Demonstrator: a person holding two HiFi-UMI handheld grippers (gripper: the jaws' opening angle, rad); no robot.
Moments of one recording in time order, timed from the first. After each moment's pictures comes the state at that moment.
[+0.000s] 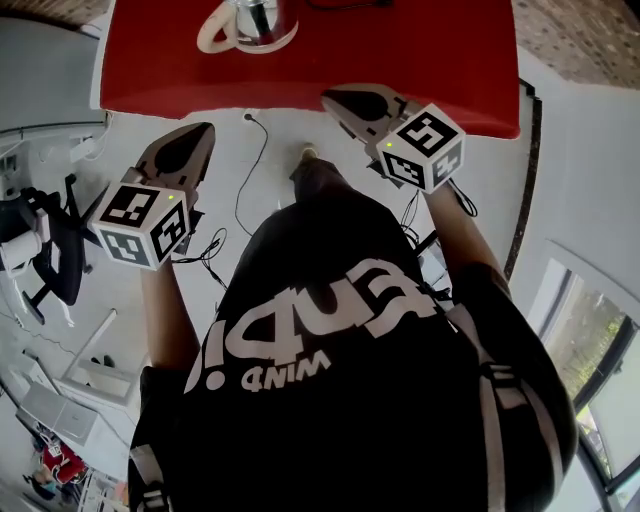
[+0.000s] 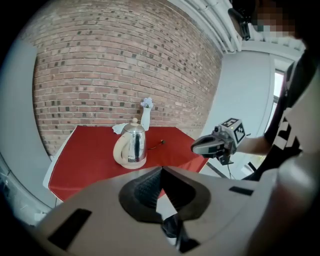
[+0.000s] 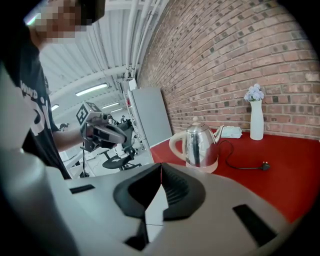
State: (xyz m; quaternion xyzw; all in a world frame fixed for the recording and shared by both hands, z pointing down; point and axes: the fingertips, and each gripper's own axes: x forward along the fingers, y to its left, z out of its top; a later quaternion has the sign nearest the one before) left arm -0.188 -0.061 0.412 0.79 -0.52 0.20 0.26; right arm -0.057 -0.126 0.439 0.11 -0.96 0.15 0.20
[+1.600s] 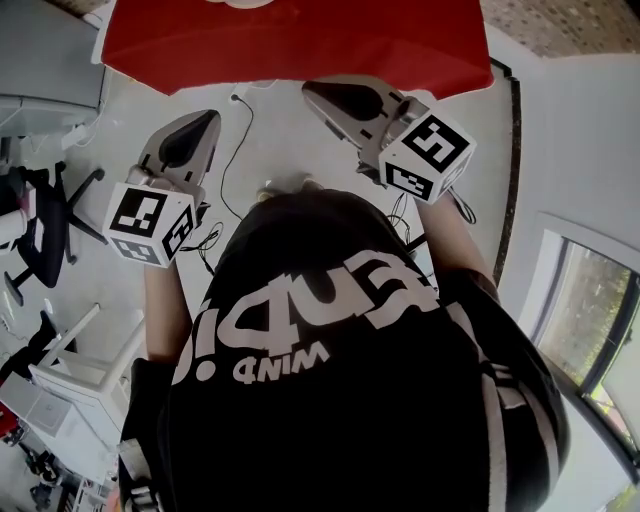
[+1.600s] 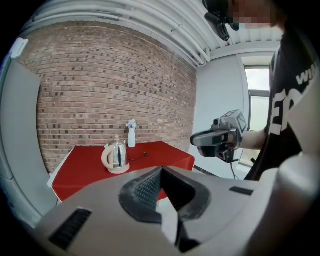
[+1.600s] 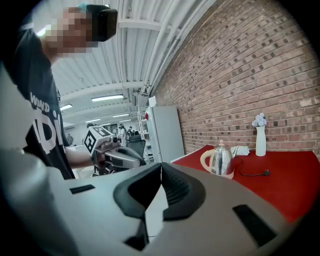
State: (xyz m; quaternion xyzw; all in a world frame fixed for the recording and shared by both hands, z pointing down) left arm -0.101 0.114 0.364 0.83 -0.52 0.14 0.14; right arm -0.006 0.078 0.335 0.10 -0.99 0.09 0.11
